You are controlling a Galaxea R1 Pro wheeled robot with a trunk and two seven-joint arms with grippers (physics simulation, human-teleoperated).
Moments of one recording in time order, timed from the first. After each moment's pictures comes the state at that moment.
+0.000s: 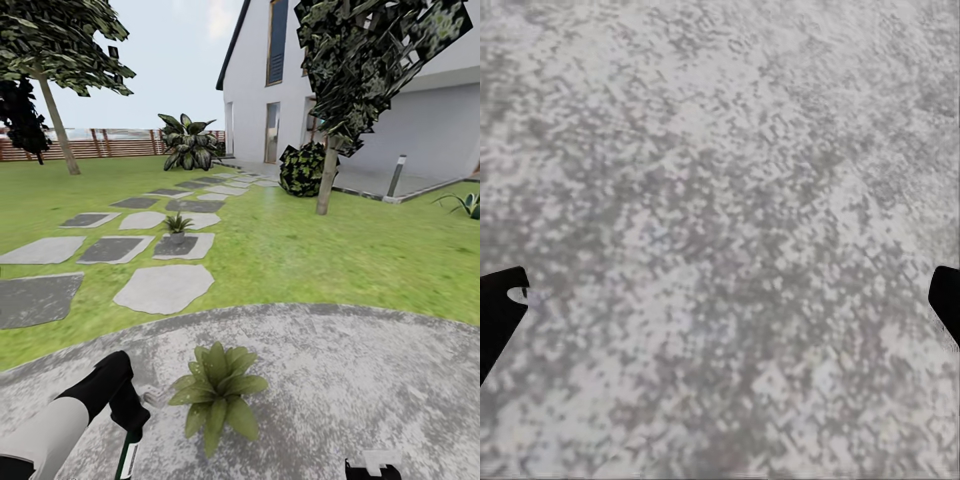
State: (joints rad) left arm -0.74 0.19 -0.22 -0.50 -0.79 0.92 -1.23; right arm -0.43 -0.10 -0.44 -0.03 0.50 -0.42 -0.19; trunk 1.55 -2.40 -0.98
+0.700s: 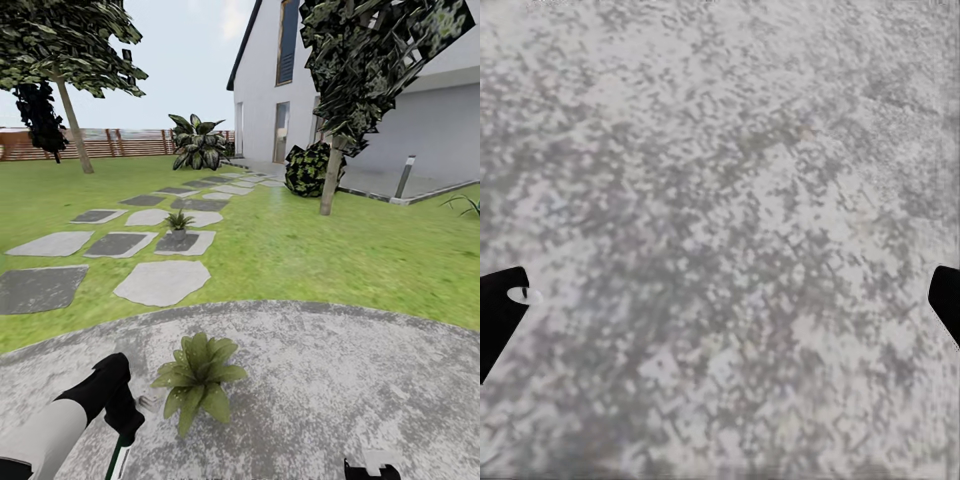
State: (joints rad) left arm -0.73 0.20 -0.22 -0.50 -0.85 0.92 -1.22; right arm -0.43 -0.10 -0.44 -0.03 0.50 -0.42 -0.19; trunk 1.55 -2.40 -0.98
